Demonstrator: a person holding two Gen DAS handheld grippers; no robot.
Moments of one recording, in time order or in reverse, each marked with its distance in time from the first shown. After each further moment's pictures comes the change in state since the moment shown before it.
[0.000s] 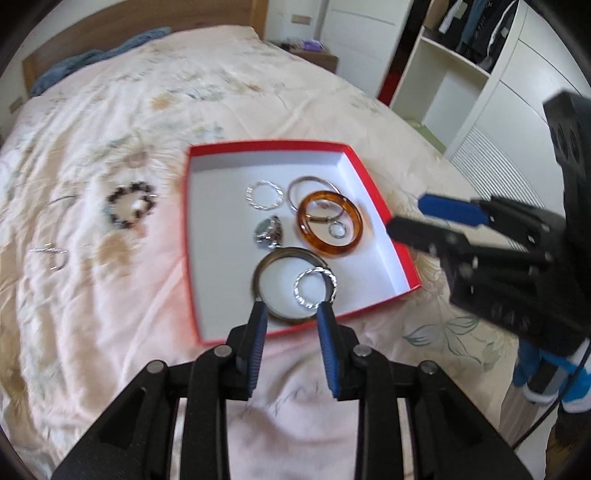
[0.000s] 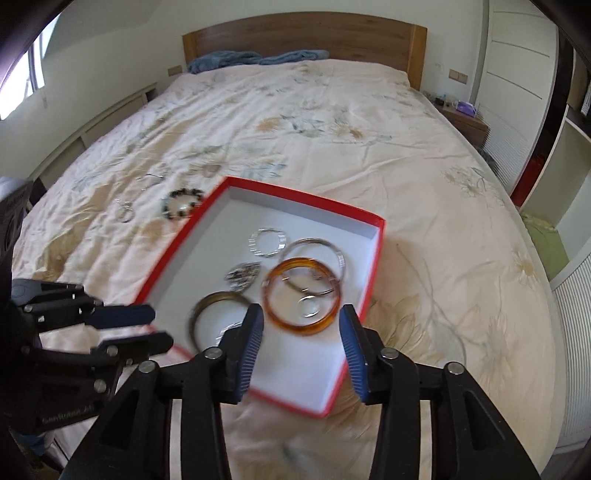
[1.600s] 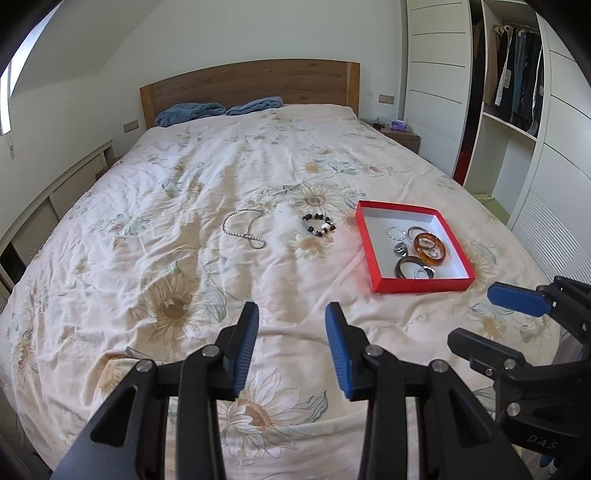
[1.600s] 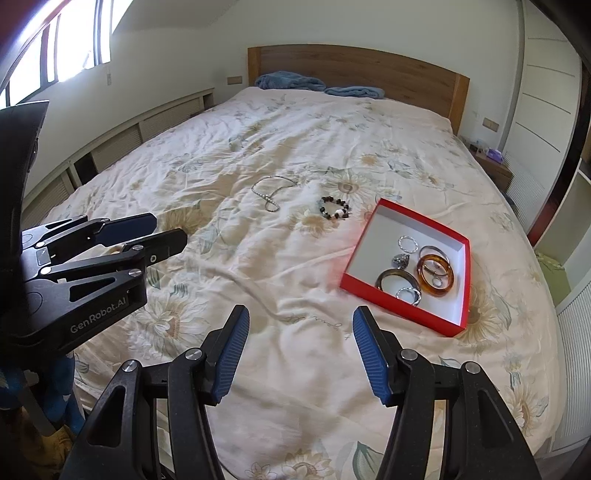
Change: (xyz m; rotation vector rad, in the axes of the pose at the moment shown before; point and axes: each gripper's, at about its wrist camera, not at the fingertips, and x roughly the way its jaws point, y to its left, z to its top) left arm -0.192 0.083 -0.132 -0.126 -0.304 0.326; right arm -0.135 0.209 -0.069 -0.124 -0.099 0.050
